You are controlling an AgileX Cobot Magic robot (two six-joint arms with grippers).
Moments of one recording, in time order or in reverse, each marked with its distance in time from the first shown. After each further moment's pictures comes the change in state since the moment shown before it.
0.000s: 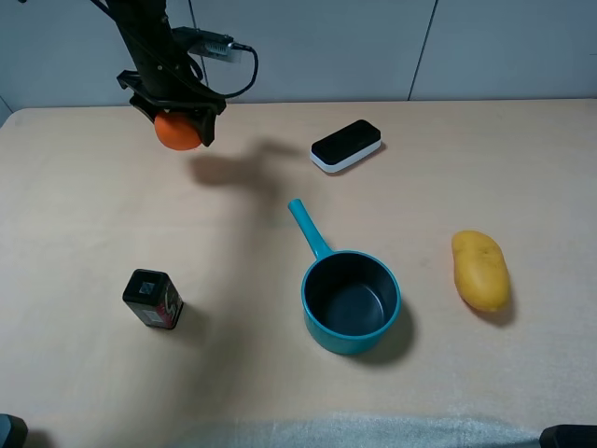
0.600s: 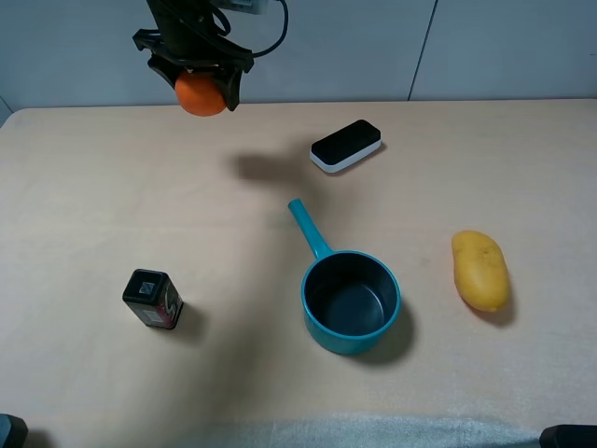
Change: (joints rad) left arm -0.090 -0.003 -0.198 0.020 0.118 -0.108; right arm 0.000 0.000 0.000 0.000 0.000 0.000
